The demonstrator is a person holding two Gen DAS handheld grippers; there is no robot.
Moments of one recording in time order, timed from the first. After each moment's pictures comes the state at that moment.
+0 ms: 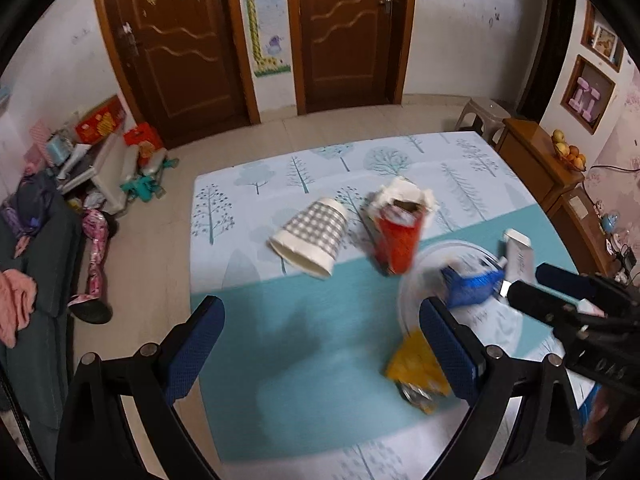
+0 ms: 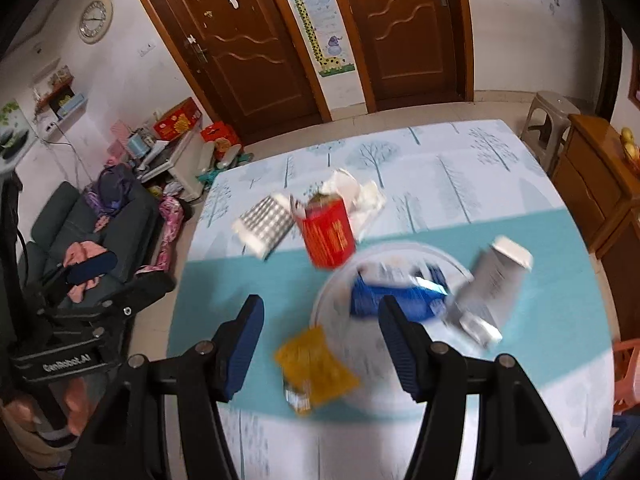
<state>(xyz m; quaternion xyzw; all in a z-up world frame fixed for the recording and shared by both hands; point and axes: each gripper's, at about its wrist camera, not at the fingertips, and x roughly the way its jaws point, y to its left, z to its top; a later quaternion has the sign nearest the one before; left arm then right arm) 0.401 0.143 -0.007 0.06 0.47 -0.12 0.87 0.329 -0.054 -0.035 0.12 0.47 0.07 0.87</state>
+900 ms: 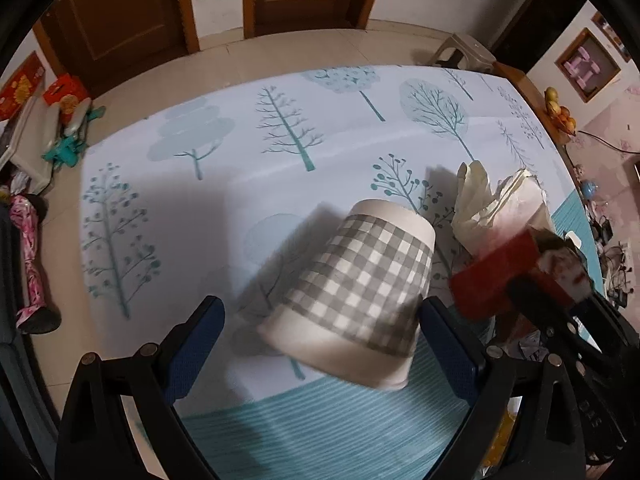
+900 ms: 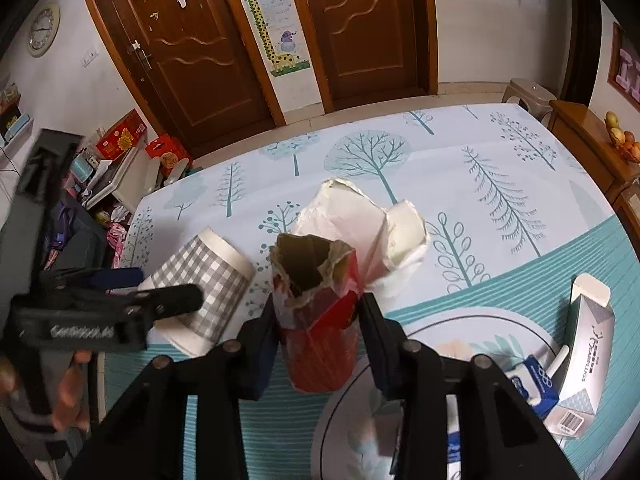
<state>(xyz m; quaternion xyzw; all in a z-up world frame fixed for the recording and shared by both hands) 0.586 0.136 -0.162 0.05 0.60 -0.22 0.77 0.442 -0.017 -0.133 0.12 0.47 -0.02 0.87</state>
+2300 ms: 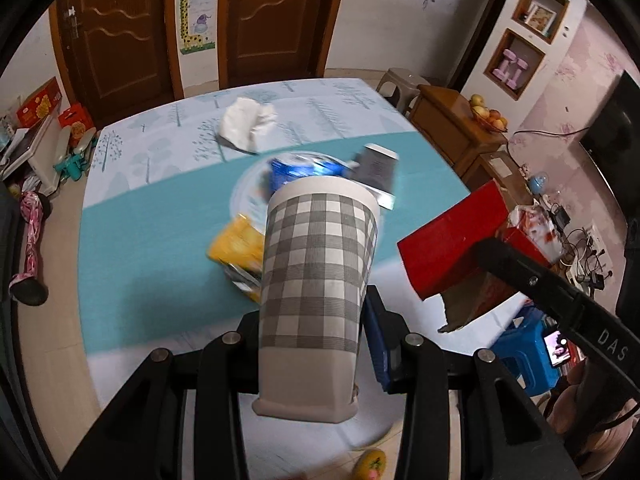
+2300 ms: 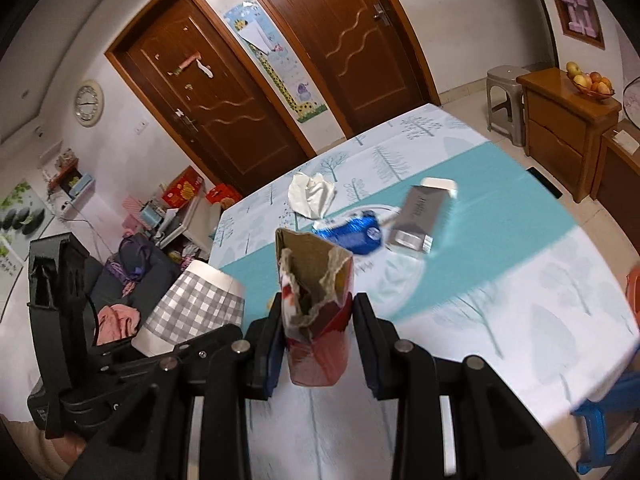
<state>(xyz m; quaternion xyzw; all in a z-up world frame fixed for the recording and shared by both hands) 0.202 0.029 -0.027 0.02 0.49 -0.23 0.84 0.137 -0.141 -0.028 0.24 0.39 0.05 0.89</state>
